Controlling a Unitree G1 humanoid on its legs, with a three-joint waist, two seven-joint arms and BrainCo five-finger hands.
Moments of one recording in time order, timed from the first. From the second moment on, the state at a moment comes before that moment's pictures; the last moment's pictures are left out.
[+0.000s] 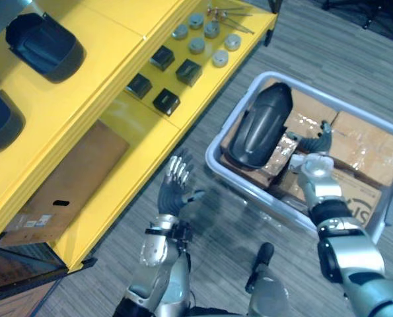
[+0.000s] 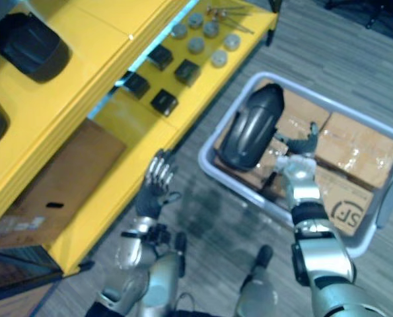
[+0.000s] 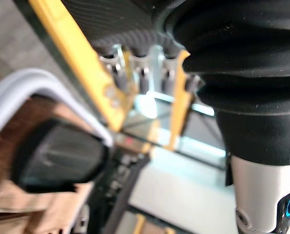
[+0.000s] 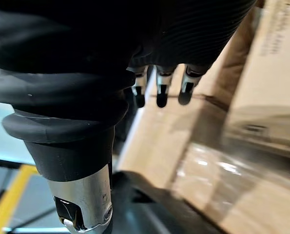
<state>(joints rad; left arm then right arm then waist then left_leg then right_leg) 0.00 0.10 -0.42 -0.08 -0.40 -0.33 0.15 -0.81 -0.42 0.01 0.90 0.24 0.11 -0.43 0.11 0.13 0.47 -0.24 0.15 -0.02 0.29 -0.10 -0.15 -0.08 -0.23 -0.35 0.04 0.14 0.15</state>
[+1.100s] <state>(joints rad) -0.04 0.08 -0.46 0.06 -0.43 -0.36 0.19 -1.10 -0.61 0.32 1.24 -0.40 0.40 -0.19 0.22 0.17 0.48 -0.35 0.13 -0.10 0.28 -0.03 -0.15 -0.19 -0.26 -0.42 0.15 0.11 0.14</state>
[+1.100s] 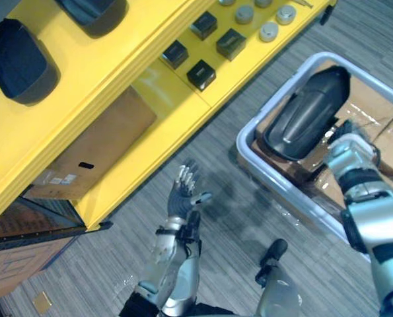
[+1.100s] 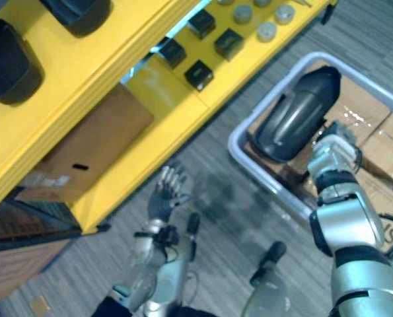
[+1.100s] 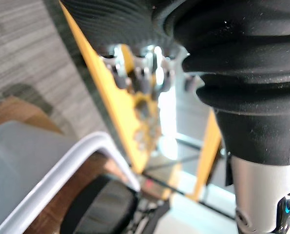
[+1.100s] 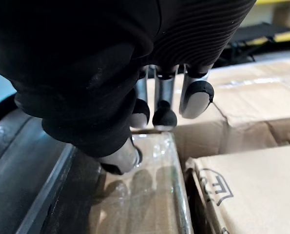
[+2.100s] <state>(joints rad) -0.02 0.07 -0.49 0.08 -0.47 -0.34 0.26 -1.08 -0.56 0.18 1.00 0.03 0.21 -0.47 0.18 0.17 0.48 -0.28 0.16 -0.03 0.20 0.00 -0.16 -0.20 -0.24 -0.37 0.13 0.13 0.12</state>
